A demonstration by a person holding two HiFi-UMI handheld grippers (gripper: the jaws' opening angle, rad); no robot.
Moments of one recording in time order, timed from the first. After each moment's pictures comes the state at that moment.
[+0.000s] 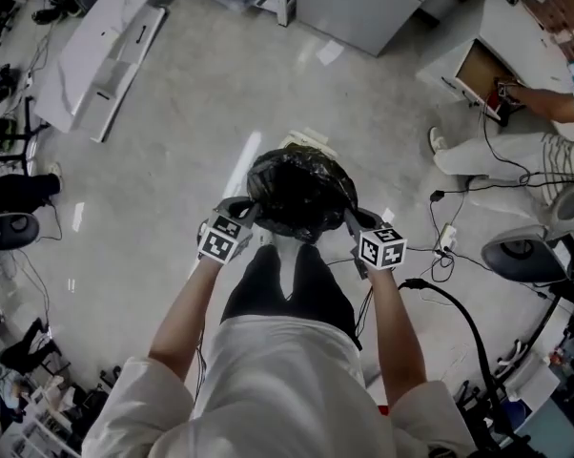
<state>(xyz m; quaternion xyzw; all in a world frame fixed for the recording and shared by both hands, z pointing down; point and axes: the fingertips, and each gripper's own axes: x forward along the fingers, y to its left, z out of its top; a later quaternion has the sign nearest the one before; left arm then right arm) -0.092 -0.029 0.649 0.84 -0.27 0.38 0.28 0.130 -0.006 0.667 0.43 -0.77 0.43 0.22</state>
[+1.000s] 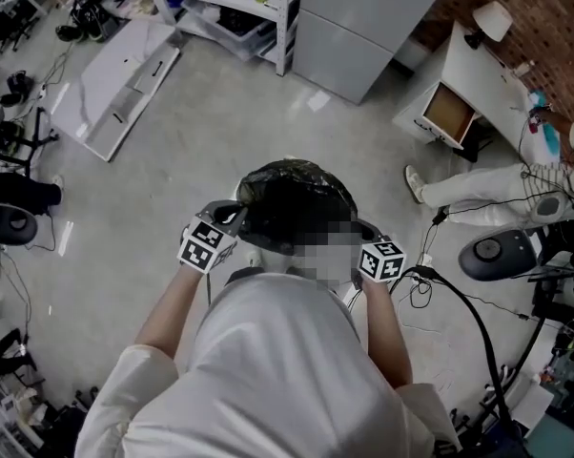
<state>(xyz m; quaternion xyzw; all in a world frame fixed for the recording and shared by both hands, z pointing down) -0.117 0.006 0.434 0.88 -0.30 0.30 0.18 0.130 0.032 0.475 0.47 -0.80 0.34 0.16</state>
